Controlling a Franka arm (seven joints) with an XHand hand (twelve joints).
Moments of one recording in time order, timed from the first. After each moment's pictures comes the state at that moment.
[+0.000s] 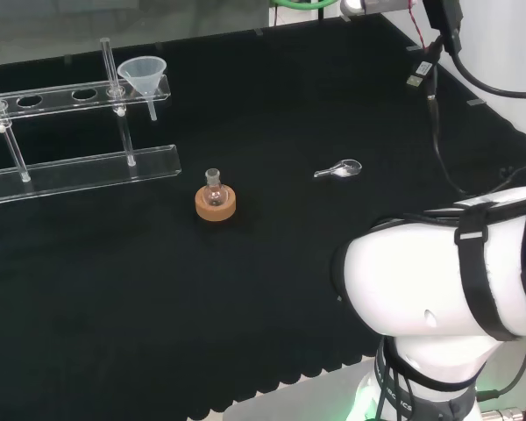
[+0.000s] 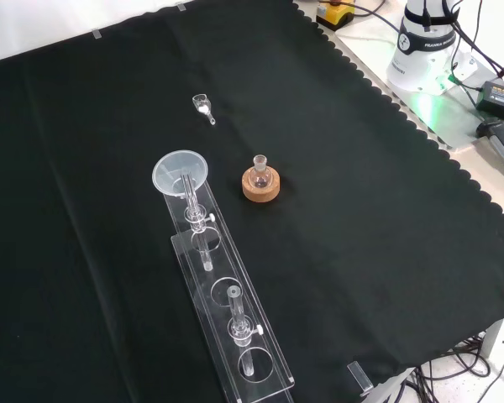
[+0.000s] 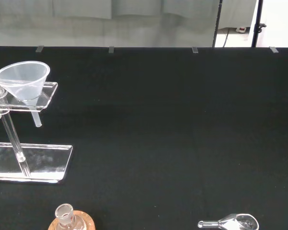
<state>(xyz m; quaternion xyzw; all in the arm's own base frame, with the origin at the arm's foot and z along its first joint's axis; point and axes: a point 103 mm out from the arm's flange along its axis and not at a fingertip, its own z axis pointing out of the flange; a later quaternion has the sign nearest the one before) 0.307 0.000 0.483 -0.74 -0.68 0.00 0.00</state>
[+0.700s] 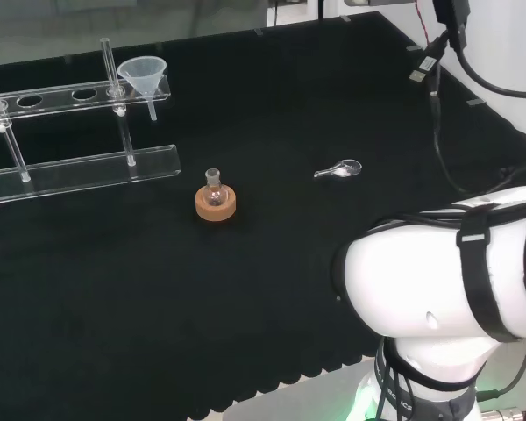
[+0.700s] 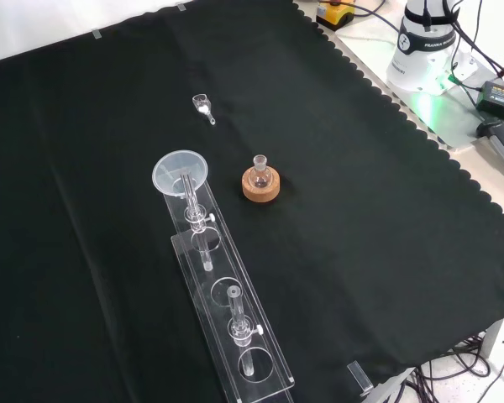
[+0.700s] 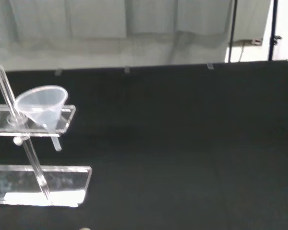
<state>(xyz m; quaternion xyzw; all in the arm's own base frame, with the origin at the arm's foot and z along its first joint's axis) 0.314 -0.003 0.492 -0.73 -0.69 -0.04 0.01</state>
